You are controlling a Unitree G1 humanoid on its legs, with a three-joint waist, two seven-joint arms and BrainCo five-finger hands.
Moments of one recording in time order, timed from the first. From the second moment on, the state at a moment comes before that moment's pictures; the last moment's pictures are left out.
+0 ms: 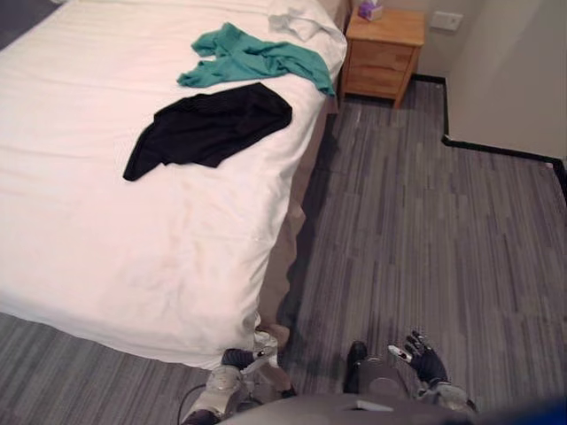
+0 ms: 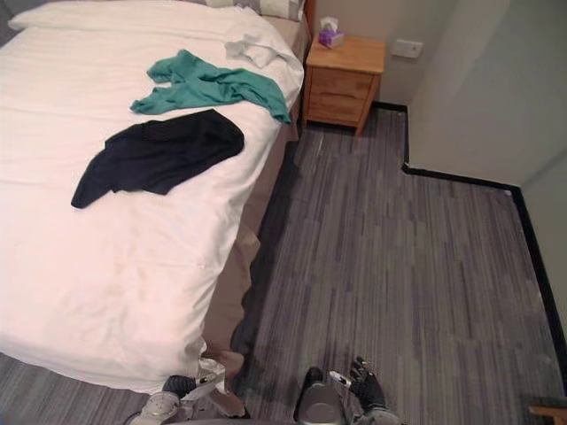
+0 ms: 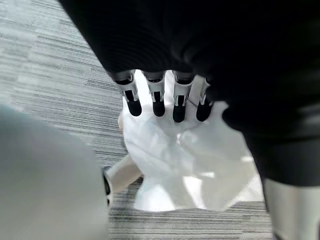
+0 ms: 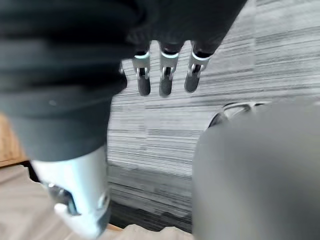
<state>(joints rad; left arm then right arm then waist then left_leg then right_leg) 0.04 0.09 -0.13 0.99 -0.06 0.04 0.18 0.15 -0.09 -0.18 0.97 0.12 -0.26 0.15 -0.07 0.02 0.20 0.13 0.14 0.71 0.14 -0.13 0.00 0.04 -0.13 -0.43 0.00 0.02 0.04</state>
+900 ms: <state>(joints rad) 0.10 0.12 -0.03 1.00 -0.09 -0.05 0.11 0.17 -0.11 -0.15 1.02 0.07 -0.29 0.10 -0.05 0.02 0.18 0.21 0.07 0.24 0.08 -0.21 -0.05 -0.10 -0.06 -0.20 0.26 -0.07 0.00</state>
